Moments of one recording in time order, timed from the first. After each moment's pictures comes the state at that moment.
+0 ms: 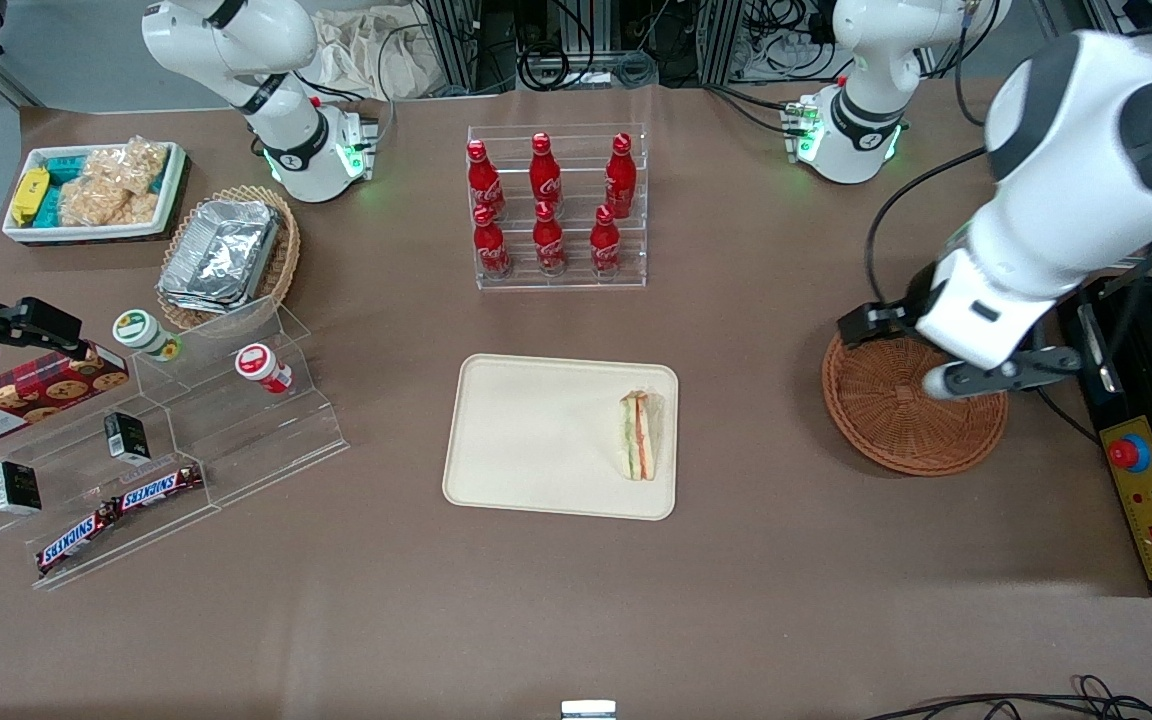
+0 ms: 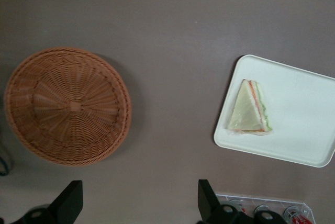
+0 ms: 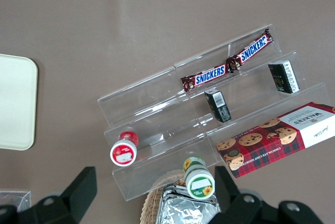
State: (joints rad) arm 0.16 0.14 -0.44 -1.53 -0.01 1.66 -0.45
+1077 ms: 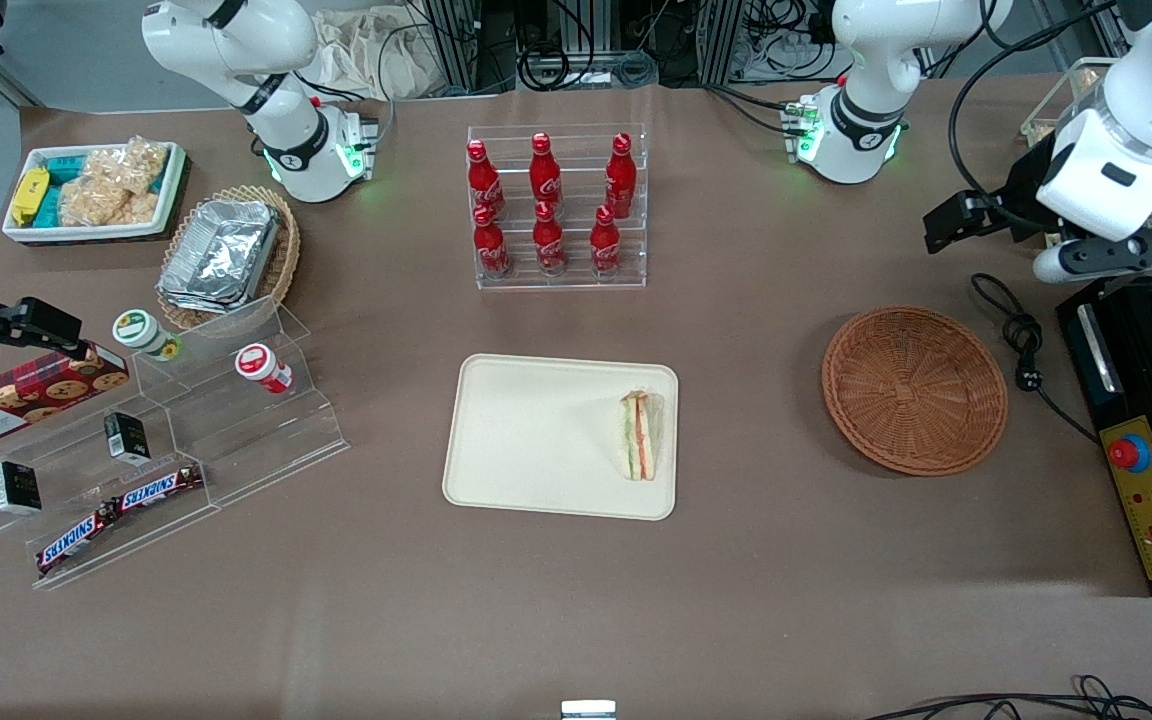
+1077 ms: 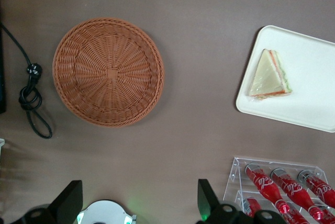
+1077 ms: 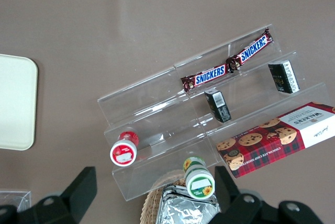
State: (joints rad) arm 0.05 -0.08 -0.21 -1.62 -0.08 1.48 -0.31
